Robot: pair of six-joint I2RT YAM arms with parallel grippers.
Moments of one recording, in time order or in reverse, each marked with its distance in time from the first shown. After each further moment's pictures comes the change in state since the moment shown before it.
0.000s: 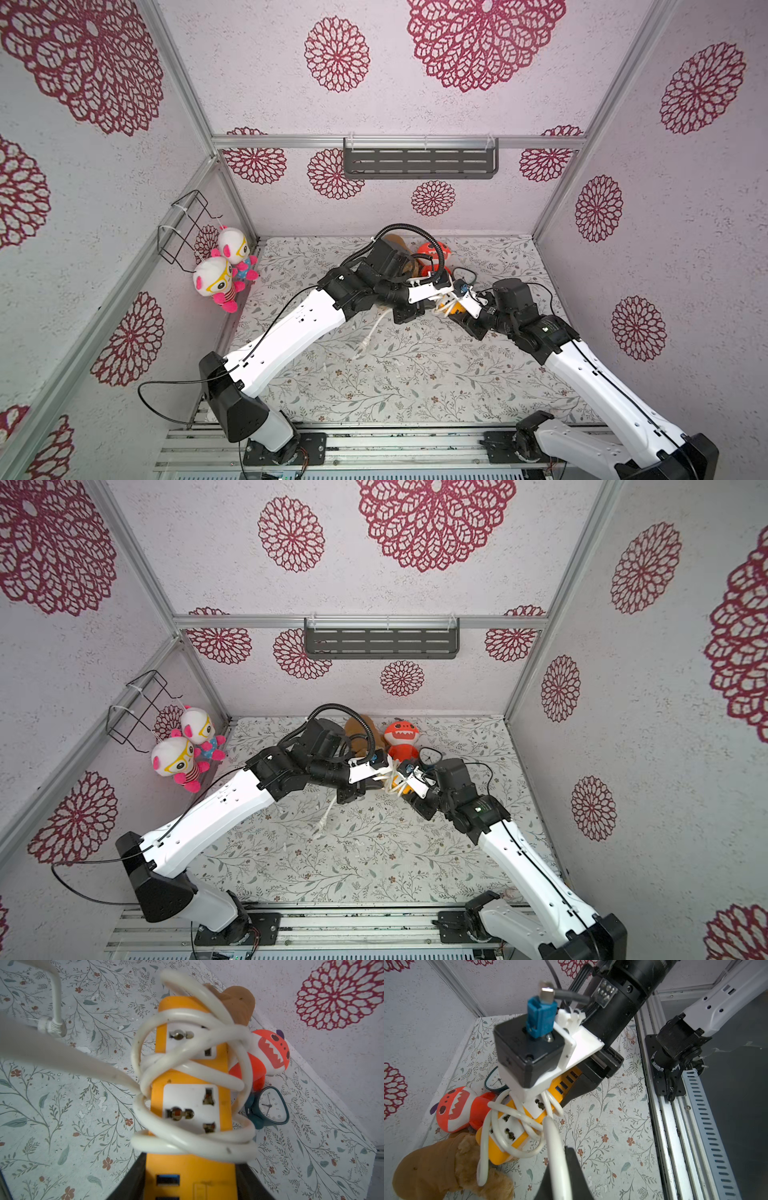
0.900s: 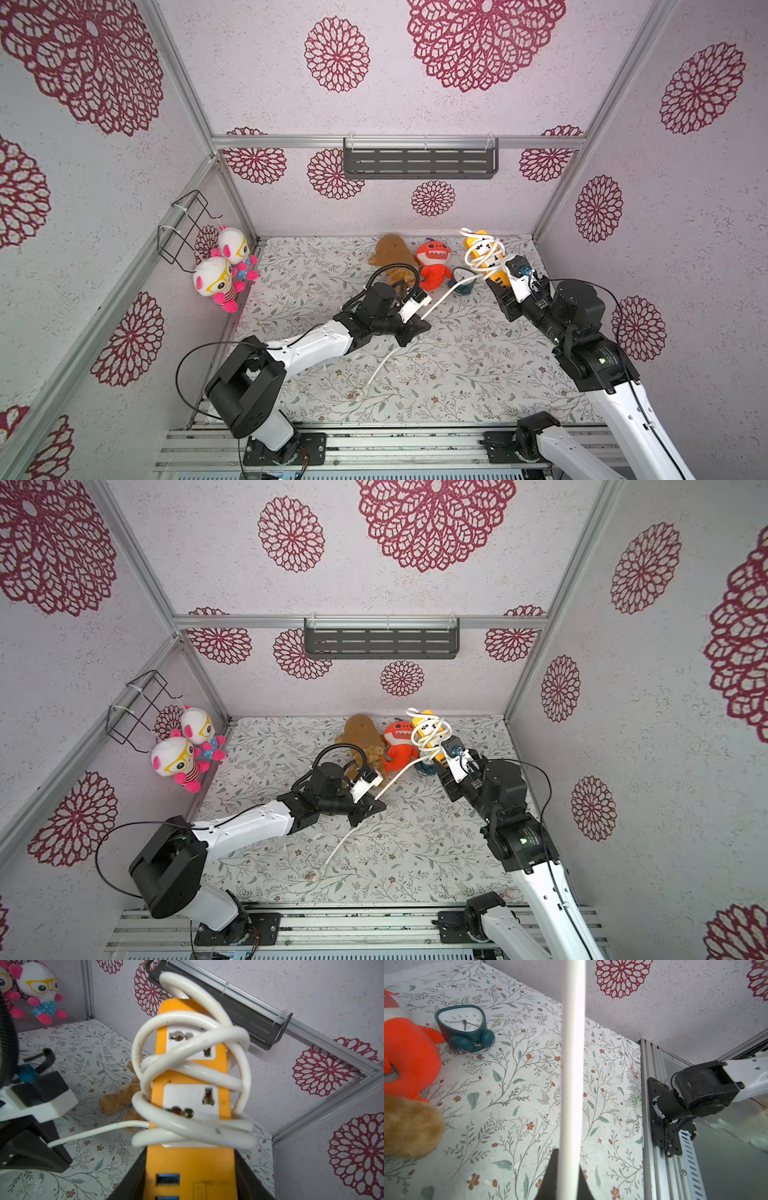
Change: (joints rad) left arm 0.056 -0.013 -0.687 0.821 0.109 -0.552; right arm -0.183 -0.241 0.094 0.097 0.129 0.099
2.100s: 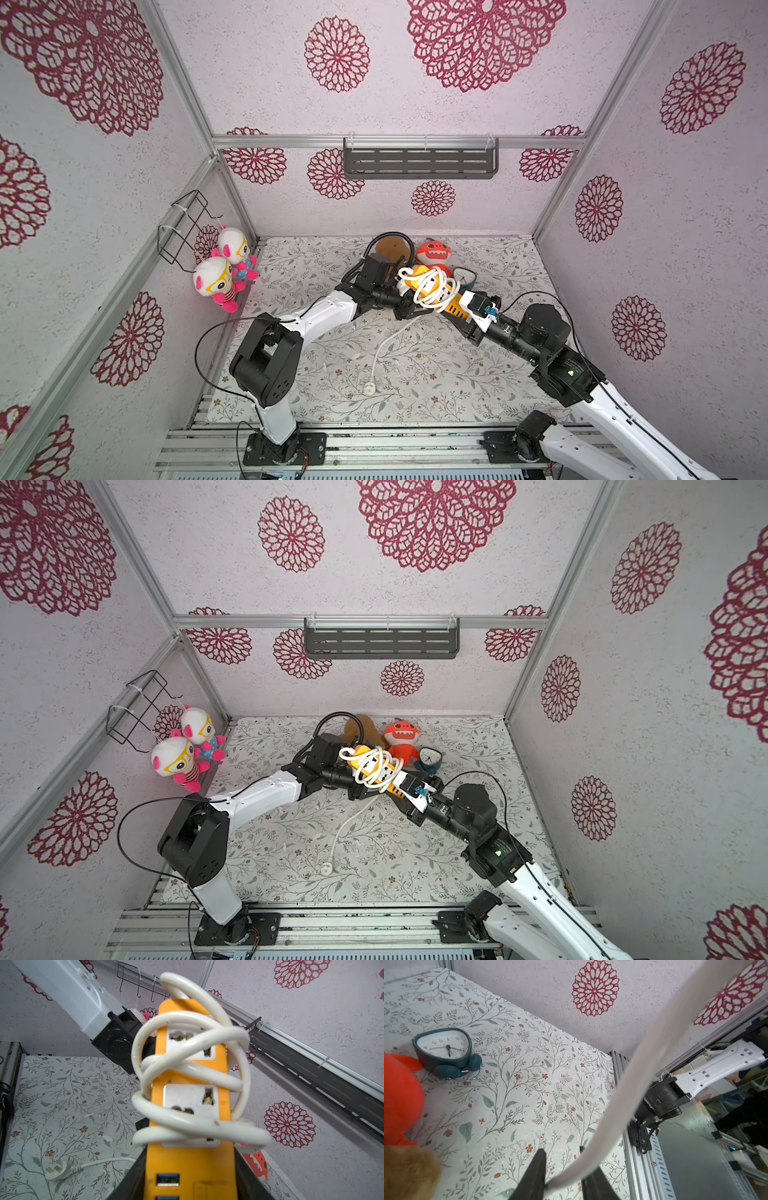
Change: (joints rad) left arm 0.152 0.221 0.220 0.008 0.341 -0.023; right arm 0.356 -0.051 -0.222 0.335 -0.167 -0.047
